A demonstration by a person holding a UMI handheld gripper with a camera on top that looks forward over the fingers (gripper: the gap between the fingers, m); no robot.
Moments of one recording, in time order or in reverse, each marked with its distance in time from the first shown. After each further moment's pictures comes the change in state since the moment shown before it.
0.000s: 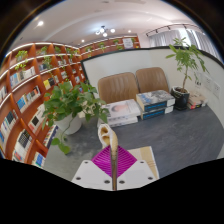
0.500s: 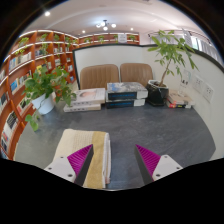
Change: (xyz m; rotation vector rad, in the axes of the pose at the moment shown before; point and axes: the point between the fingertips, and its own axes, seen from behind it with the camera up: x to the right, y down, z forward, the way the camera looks) arm 0.176 0.043 -0.012 -0.064 0.116 -0.137
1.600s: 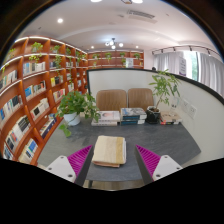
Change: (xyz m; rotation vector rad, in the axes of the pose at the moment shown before) arm -0.081 -0.035 -0.261 0.175 -0.034 -0.048
